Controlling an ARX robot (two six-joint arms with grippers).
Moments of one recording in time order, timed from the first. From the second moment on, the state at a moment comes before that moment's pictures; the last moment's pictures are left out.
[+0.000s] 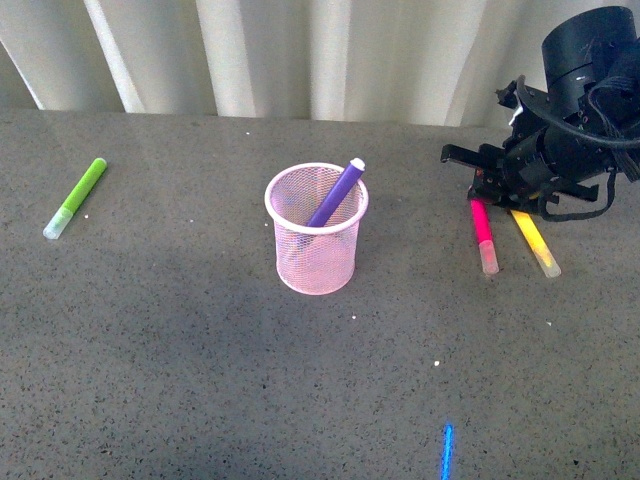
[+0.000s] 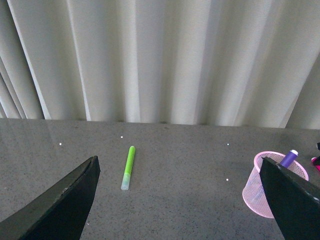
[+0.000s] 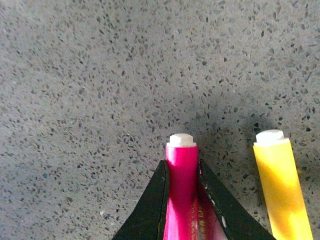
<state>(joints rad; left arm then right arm) 0.00 0.00 0.01 0.00 0.00 -0.01 0.10 2.40 1.42 0.06 -0.12 0.31</state>
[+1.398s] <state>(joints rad) 0.00 0.00 0.01 0.00 0.00 -0.01 0.31 2.08 0.86 1.30 -0.65 0.25</state>
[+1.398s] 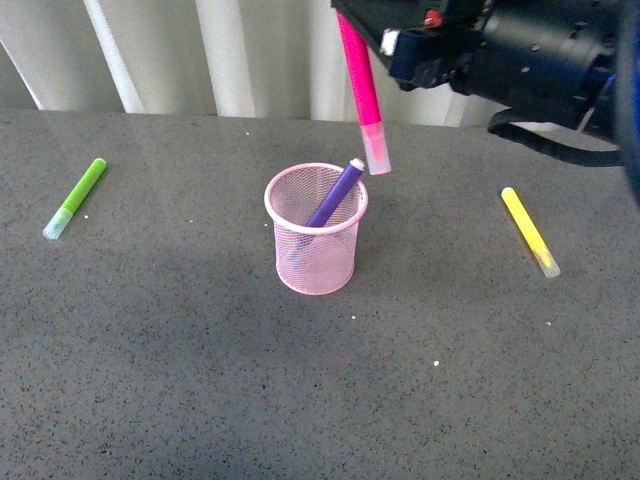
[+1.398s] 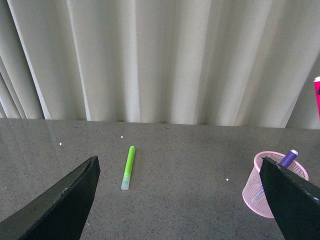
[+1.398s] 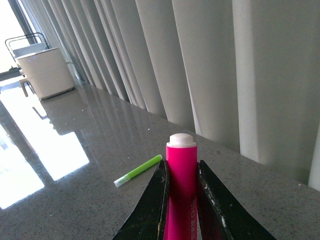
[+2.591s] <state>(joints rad) 0.00 0.00 0.01 0.00 0.00 0.00 0.39 2.37 1.12 1.31 -0.61 0.29</state>
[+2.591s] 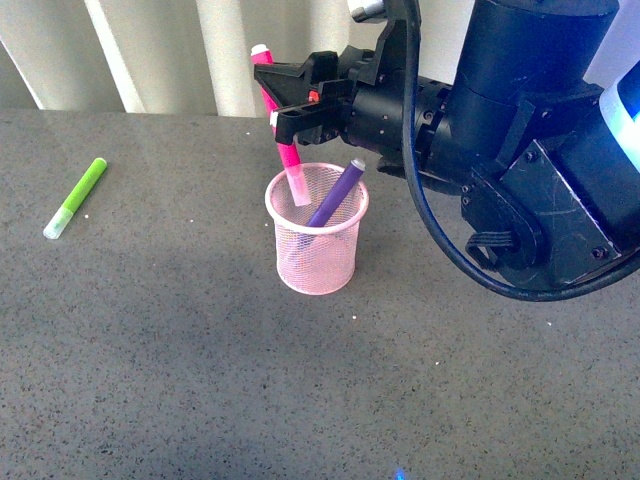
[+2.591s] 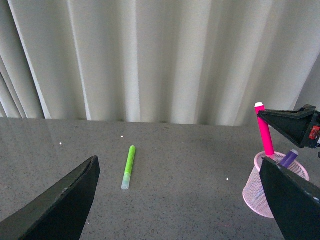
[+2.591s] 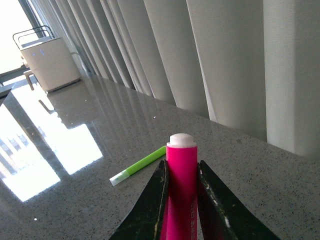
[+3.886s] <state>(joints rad) 0.00 0.00 0.01 0.00 0.00 0.00 -0.10 1.68 0.37 1.34 -0.44 0.29</state>
